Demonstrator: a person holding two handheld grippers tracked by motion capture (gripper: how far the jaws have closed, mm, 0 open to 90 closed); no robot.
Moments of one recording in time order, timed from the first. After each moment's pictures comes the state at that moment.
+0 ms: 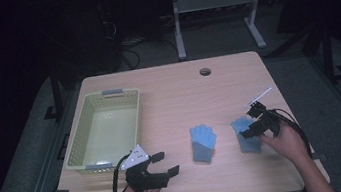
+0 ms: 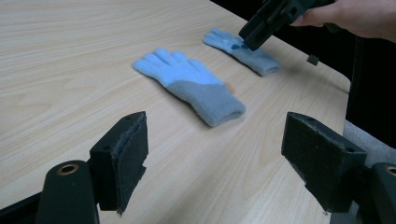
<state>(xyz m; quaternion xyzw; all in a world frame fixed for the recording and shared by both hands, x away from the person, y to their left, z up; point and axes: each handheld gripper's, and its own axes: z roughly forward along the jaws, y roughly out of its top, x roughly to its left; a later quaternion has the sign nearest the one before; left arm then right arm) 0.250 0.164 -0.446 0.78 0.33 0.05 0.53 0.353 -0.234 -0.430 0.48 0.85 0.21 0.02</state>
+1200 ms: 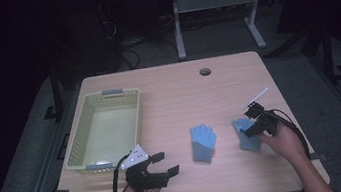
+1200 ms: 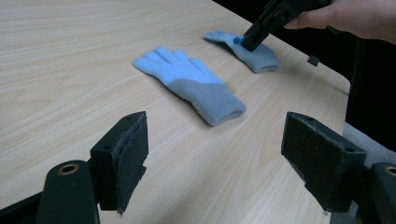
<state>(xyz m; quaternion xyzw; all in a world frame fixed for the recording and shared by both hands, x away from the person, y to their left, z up) 0.251 0.165 -0.447 0.77 0.34 0.04 0.53 0.354 -0.230 -0.431 0.50 0.85 0.17 0.03</state>
